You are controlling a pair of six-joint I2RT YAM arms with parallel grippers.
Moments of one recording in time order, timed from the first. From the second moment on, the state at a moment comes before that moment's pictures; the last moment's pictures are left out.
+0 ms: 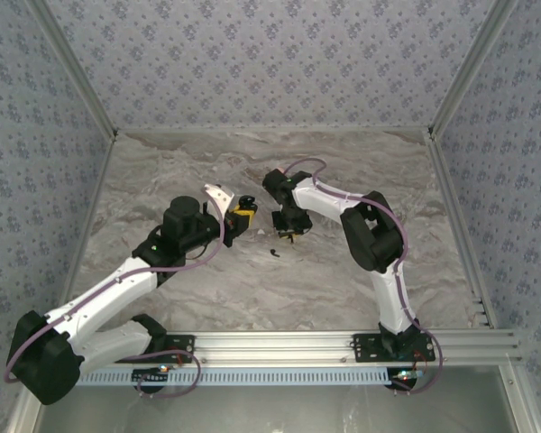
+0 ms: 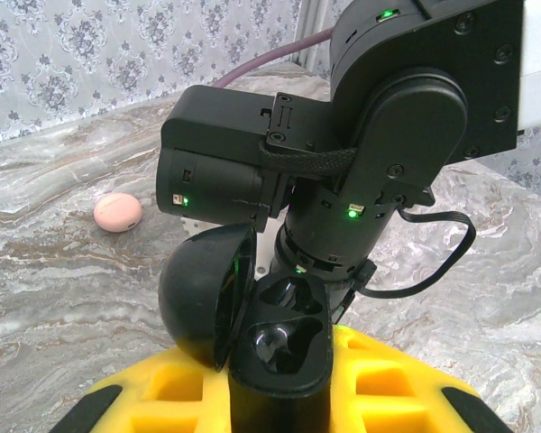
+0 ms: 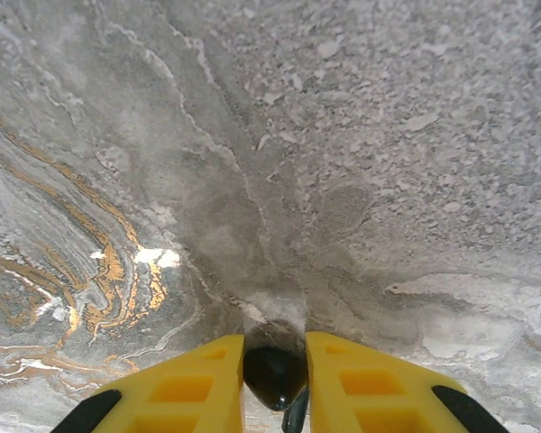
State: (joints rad) left arm -0.64 1.03 0.68 0.05 0.24 -0.11; right arm 0.66 2.13 1.60 -0.97 -0.01 0.51
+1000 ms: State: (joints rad) left arm -0.64 1.21 0.67 0.16 0.24 -0.24; right arm 0.50 1.81 1.30 -0.67 -0.22 0.46
